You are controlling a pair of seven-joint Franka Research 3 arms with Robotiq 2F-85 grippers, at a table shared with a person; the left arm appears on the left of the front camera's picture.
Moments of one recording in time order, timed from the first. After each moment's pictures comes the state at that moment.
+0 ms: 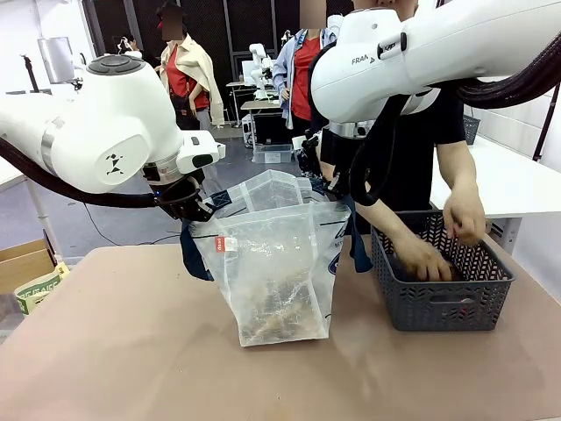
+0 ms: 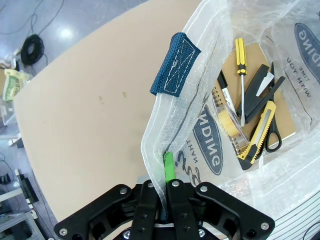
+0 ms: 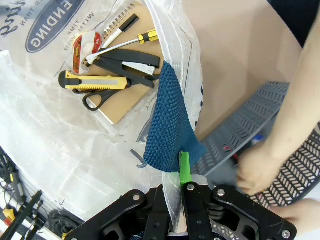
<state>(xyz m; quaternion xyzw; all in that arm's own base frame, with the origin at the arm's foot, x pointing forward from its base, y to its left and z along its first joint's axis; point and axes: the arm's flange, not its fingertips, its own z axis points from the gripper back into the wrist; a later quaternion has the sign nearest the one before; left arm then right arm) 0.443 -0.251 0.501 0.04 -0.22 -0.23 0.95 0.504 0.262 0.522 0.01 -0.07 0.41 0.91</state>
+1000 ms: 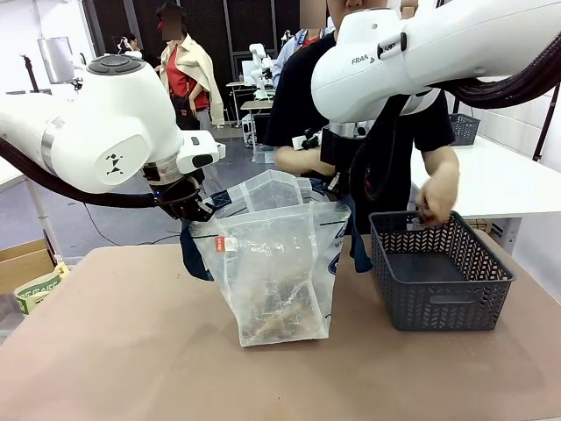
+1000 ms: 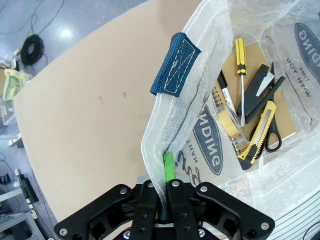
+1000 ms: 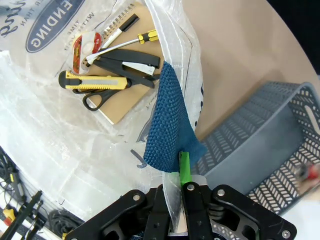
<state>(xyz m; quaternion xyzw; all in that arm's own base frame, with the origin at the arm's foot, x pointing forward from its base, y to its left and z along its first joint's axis) 0.443 -0.251 0.501 0.04 -0.22 -0.23 0.95 0.504 0.262 0.522 0.01 -0.07 0.41 0.91</state>
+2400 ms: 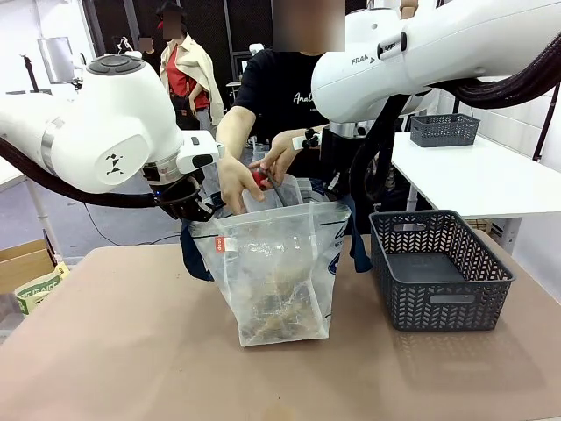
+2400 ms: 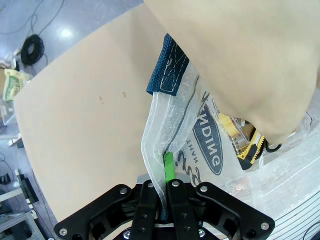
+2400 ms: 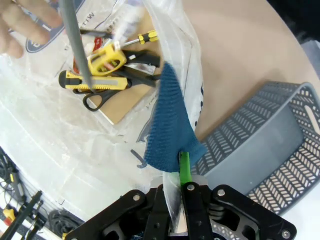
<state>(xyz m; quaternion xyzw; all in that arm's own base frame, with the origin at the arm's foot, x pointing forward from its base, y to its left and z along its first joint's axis) 0.443 -0.251 0.501 0.04 -0.22 -0.23 0.95 0.504 0.262 0.522 0.01 -0.07 0.41 0.91</state>
